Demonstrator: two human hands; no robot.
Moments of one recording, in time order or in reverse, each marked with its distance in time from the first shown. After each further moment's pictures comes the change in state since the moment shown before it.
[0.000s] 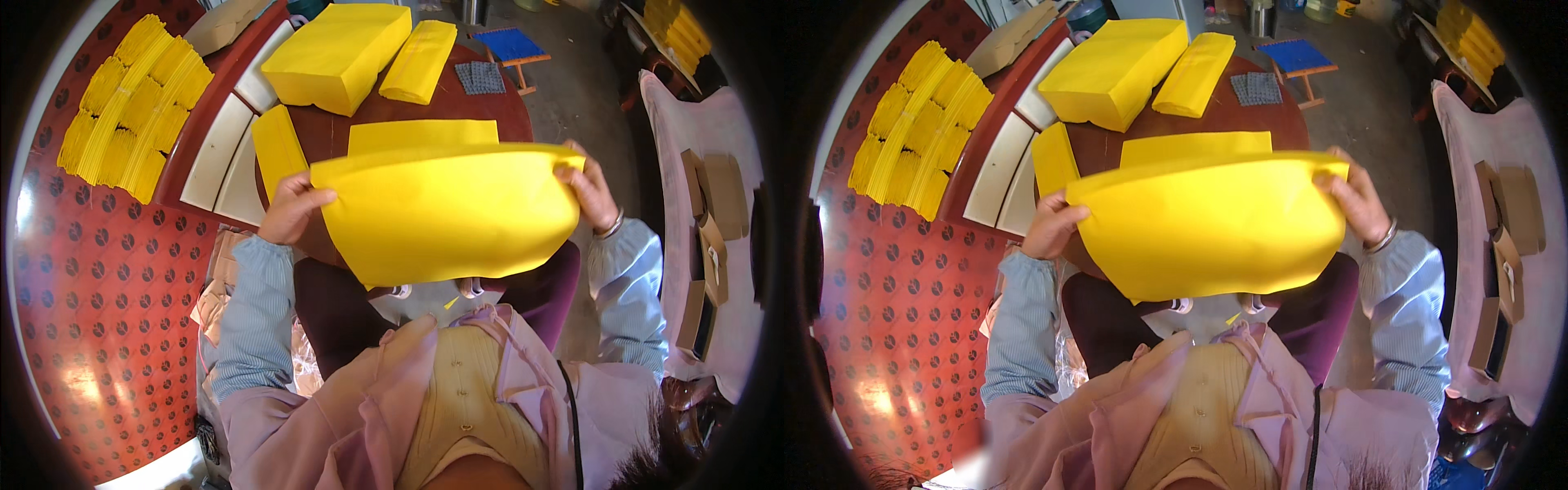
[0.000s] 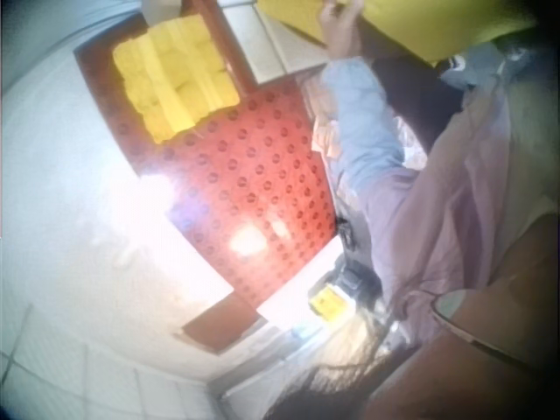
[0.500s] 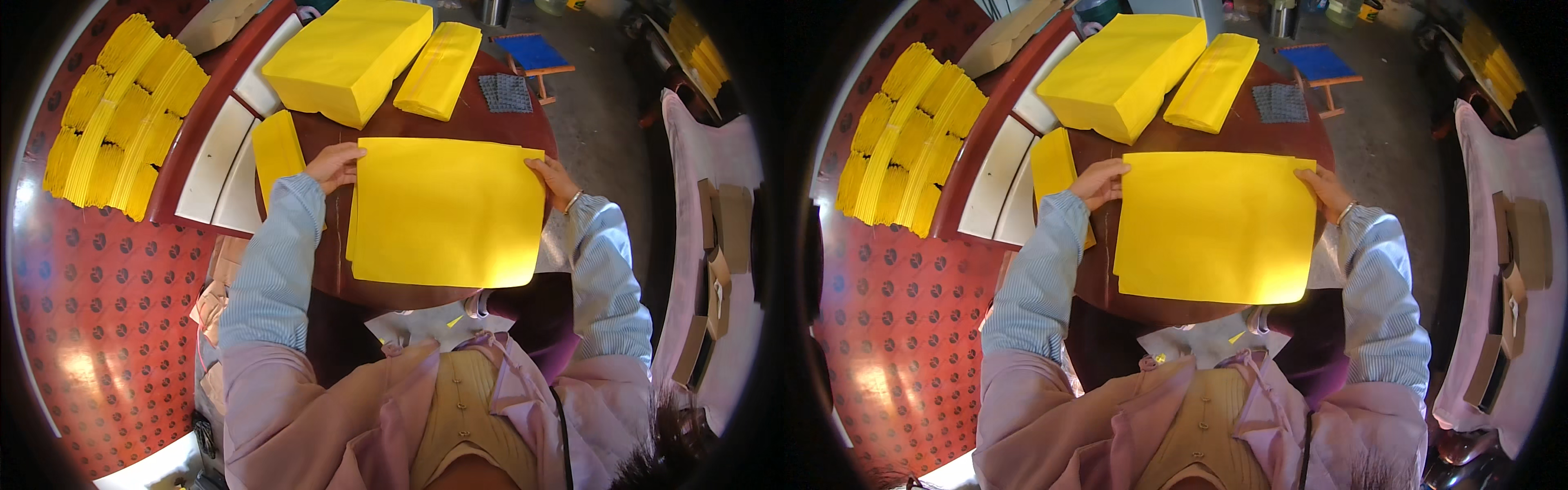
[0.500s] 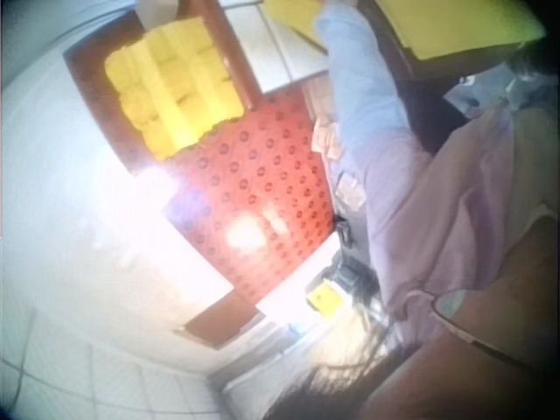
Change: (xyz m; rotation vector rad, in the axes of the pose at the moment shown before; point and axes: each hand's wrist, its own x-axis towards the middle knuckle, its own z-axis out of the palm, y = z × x) left_hand 0.170 -0.053 -0.059 0.080 0.119 -0.408; right_hand 0.140 0.135 -0.006 0.159 0.180 0.590
